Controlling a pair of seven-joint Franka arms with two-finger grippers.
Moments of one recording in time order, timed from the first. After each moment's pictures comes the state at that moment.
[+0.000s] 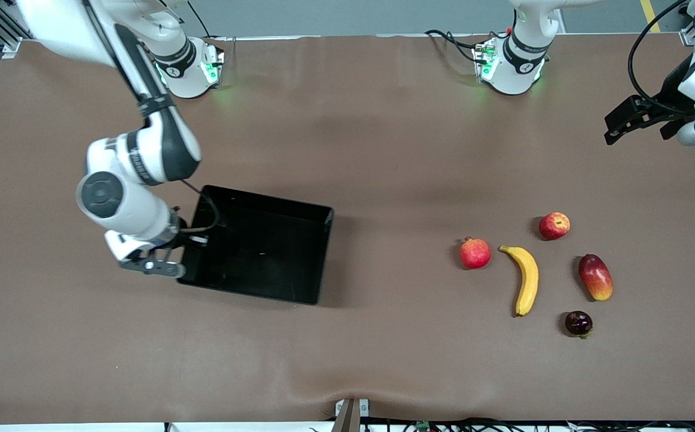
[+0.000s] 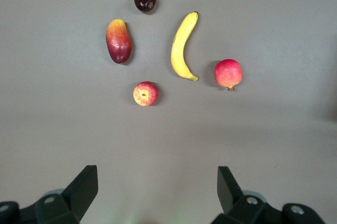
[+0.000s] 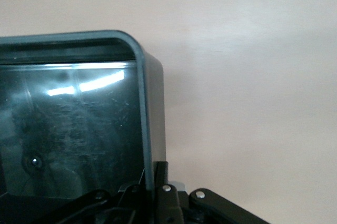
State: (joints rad) left arm 0.08 -0.10 -0.18 -1.62 0.01 1.54 -0.18; right arm 0.18 0.37 0.01 -1.81 0.00 2.12 0.38
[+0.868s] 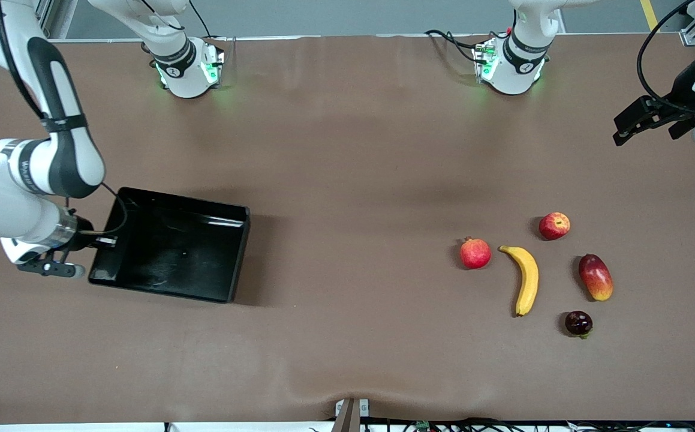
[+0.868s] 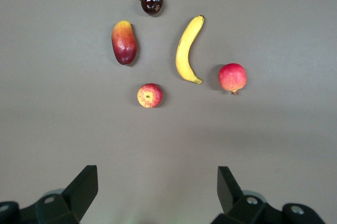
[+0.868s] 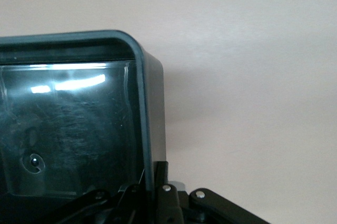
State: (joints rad) left arm 0.10 -0.10 -0.18 -1.62 0.01 1.55 -0.18; right arm -0.14 0.36 0.01 -1.88 0.01 2.19 0.00
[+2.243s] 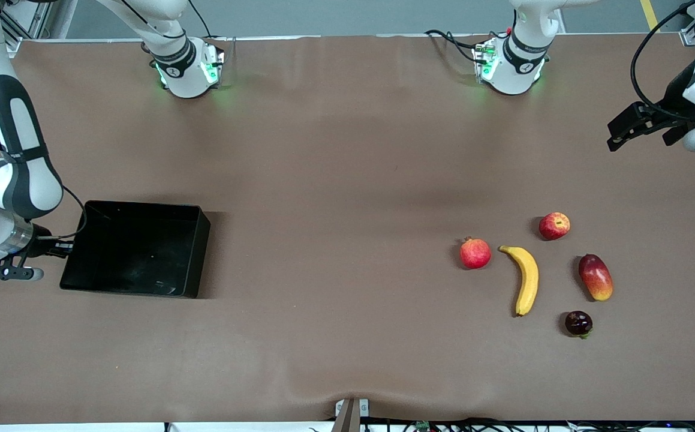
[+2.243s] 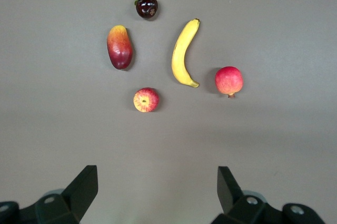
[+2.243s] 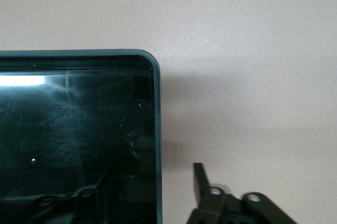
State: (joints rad) left arm 0.09 -0.09 -0.19 -1.62 0.01 1.57 -0.18; right arm -0.32 0.50 0.01 -1.83 0.02 2.33 -0.26
